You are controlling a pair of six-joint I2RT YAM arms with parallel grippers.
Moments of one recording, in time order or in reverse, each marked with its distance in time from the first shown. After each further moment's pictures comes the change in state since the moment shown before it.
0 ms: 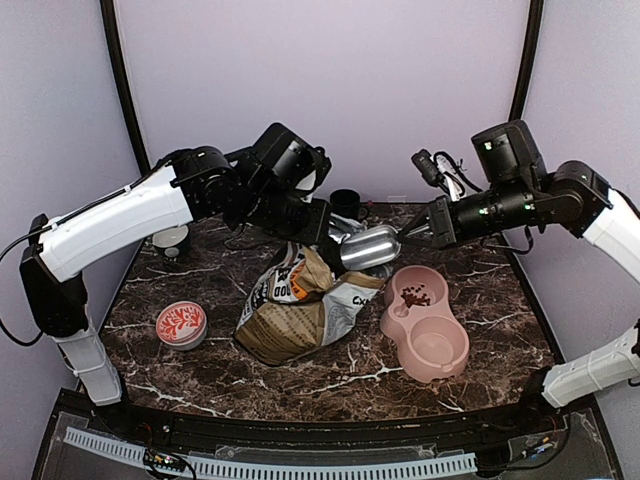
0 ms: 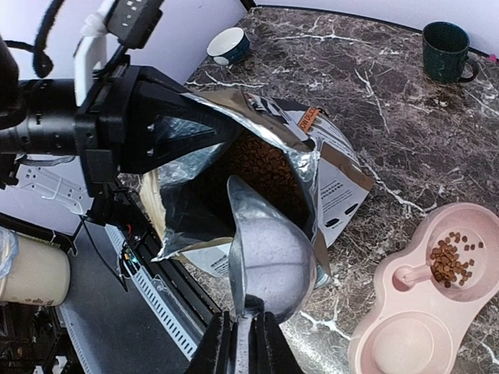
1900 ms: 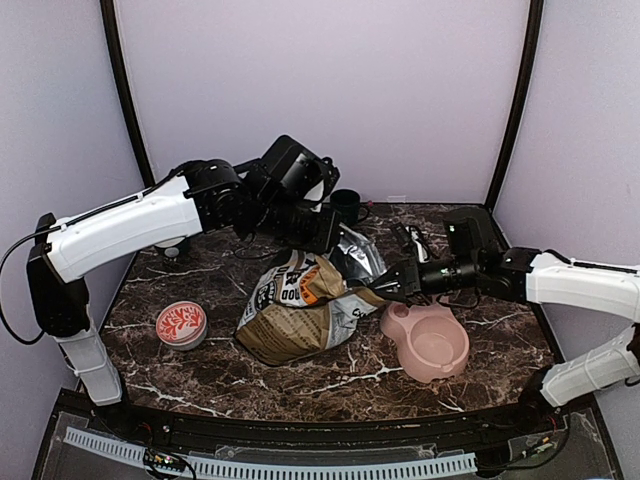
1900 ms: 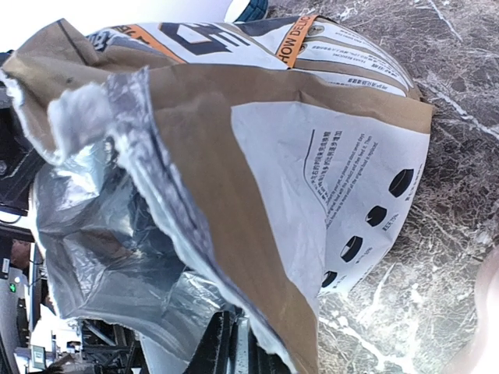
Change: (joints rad) left arm -0.003 0.011 -0.071 0.103 0.061 -0.047; right arm -0.105 0.056 -0.650 0.802 -0.344 0.298
